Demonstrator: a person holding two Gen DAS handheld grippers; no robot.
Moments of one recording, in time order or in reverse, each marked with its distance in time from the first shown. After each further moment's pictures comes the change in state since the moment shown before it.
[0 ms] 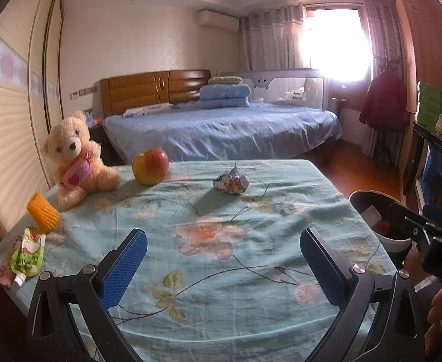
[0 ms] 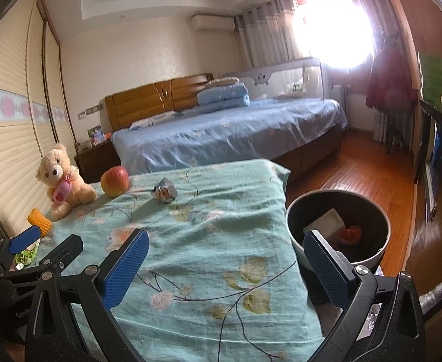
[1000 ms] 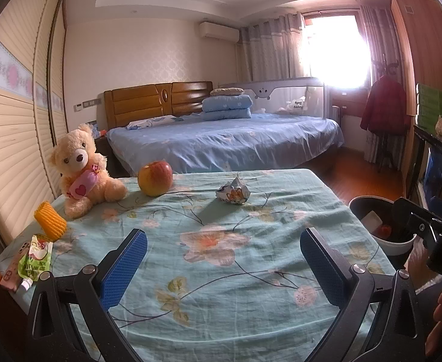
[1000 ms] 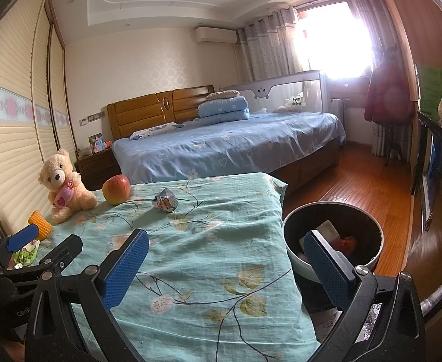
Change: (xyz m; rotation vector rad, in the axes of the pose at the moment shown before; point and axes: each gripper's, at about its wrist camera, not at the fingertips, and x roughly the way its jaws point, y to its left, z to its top) left arm -0.021 -0.011 -0.007 0.023 -0.069 0.026; right arm -0.013 -0.009 0.003 -0.023 -0.075 -0.005
